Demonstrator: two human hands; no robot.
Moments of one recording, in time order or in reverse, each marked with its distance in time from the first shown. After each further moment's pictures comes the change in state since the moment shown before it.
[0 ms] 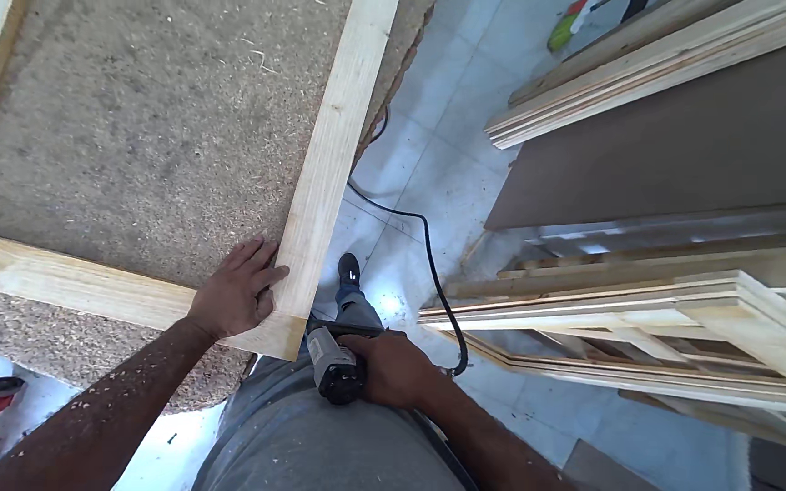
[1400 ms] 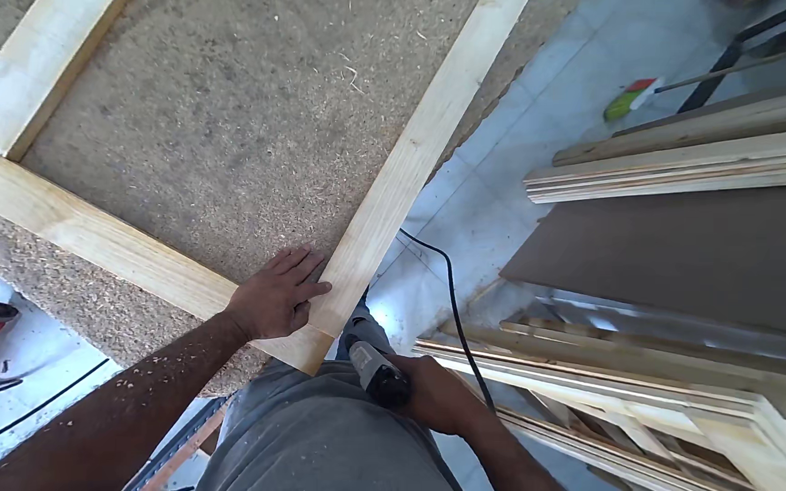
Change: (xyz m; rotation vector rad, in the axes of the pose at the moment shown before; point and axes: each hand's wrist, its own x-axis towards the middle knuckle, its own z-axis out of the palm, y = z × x) left_hand 0.001 0.001 -0.001 0.004 -0.010 0.019; right_hand 0.011 0.011 -0.036 0.077 -0.072 0.023
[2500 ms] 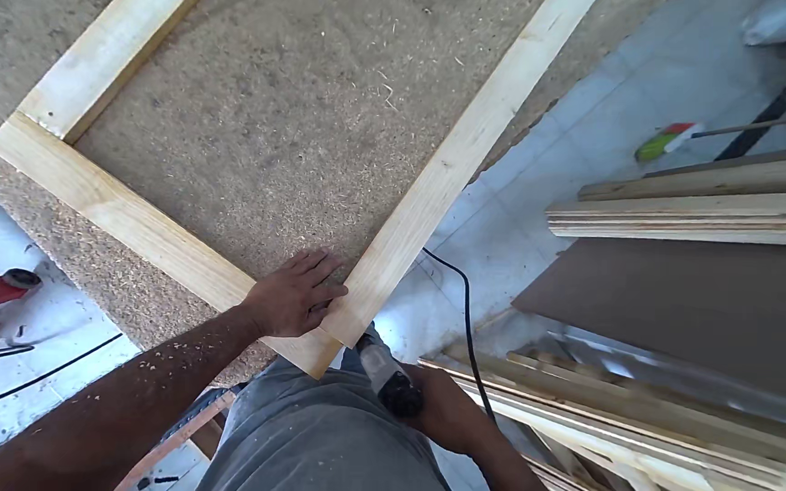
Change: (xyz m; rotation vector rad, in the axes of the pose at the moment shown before) left_hand 0.003 0.006 -0.002 0.032 -0.036 -0.040; right_hand -0.009 0.006 -0.009 0.013 0.064 -0.057
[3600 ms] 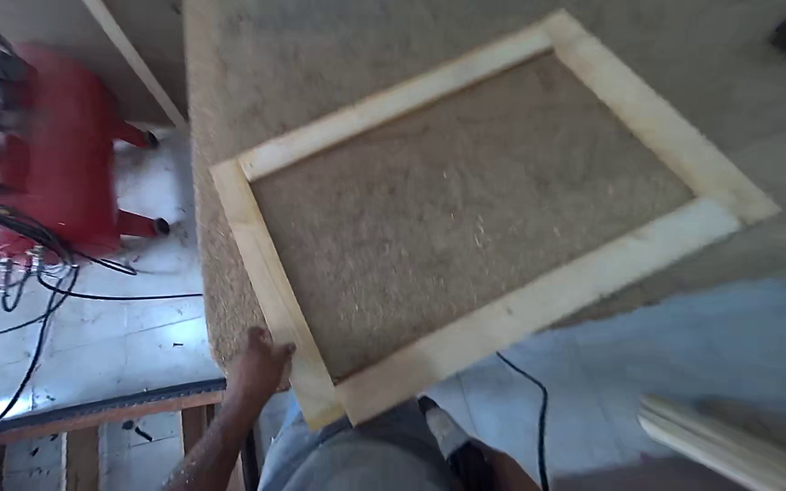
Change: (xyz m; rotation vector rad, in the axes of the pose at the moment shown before) left_hand -0.057 0.088 -0.063 -0.684 0.374 -1.791; right_hand 0.009 0.018 -0.148 -0.131 -0.187 -0.021
